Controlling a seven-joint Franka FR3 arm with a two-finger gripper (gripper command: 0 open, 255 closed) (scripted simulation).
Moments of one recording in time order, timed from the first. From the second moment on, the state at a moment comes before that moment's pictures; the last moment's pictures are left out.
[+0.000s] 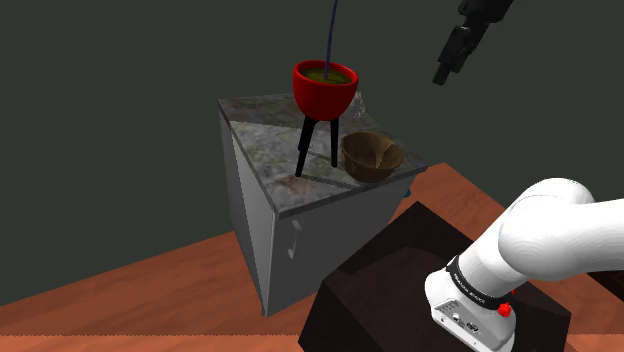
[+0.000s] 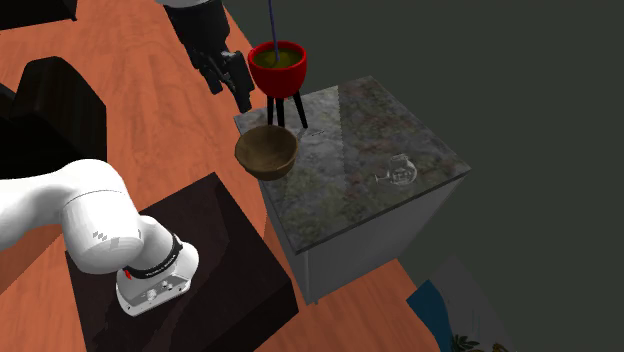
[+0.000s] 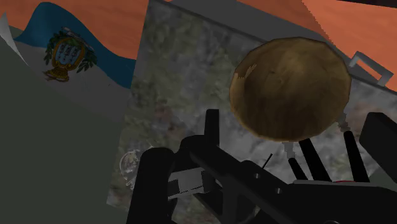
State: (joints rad) arm -0.01 -0.80 -0.03 -2.26 -0.11 1.51 -0.17
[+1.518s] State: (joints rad) arm -0.06 -0.16 -0.19 -2.10 -0.16 2.03 -0.28
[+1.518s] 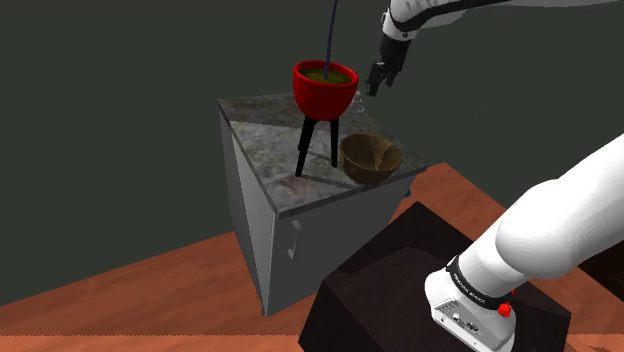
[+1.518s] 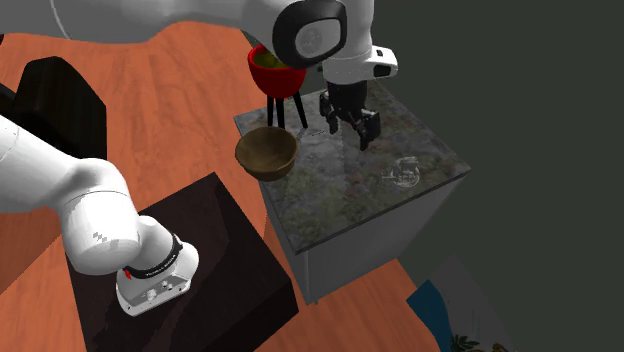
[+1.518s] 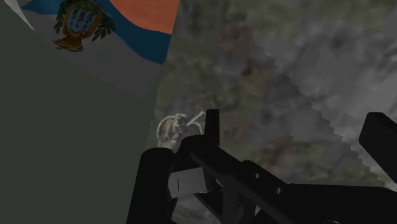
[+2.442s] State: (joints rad) arm -0.12 0.31 -0.22 -1.75 -0.08 2.16 -0.37
